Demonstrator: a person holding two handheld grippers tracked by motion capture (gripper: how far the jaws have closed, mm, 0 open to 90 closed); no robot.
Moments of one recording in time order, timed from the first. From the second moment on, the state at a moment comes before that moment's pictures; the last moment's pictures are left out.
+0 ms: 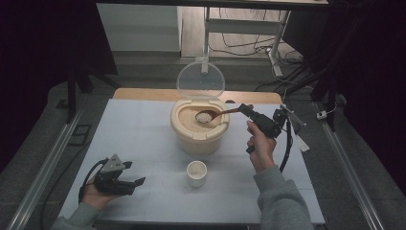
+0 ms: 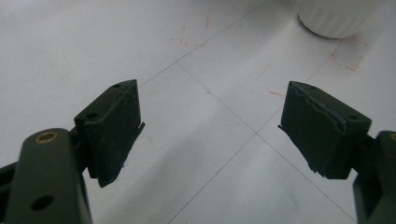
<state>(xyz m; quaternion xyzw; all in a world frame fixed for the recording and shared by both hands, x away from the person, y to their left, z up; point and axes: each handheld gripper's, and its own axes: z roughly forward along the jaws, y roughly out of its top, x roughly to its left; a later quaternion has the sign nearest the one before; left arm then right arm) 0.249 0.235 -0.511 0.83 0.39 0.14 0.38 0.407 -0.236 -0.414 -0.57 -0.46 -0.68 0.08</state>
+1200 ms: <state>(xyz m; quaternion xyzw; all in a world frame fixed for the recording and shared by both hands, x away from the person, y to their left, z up) 0.252 0.233 -0.513 0.83 0.39 0.14 0.38 0.371 -0.246 -0.413 -0.54 -0.49 -0.67 0.14</state>
